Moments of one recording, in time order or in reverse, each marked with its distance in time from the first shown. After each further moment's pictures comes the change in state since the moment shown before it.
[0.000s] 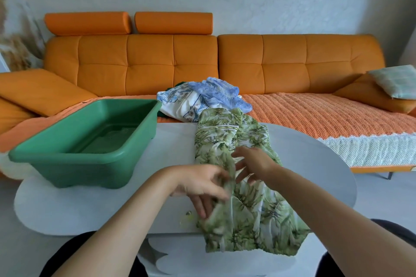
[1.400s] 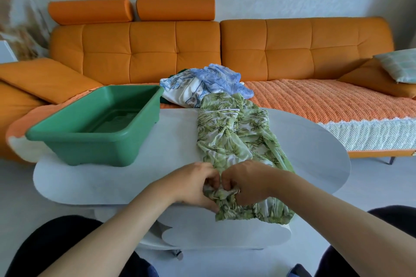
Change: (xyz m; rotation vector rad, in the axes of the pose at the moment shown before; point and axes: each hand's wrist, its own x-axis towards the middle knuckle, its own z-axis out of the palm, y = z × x) left_hand -0.004 -0.055 0.037 0.833 0.434 0.245; right_hand -0.059 0.028 0.016 -1.183 -0.347 -0.540
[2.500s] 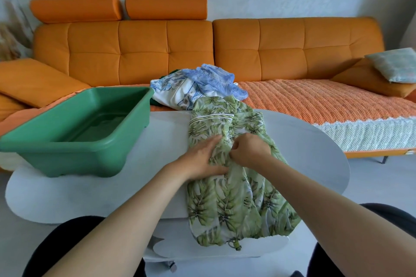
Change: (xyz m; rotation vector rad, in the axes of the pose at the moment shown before) left_hand 0.090 -0.028 -0.004 -0.121 0.093 -0.150; right_hand 0.070 0.059 -0.015 0.206 0.354 0.691
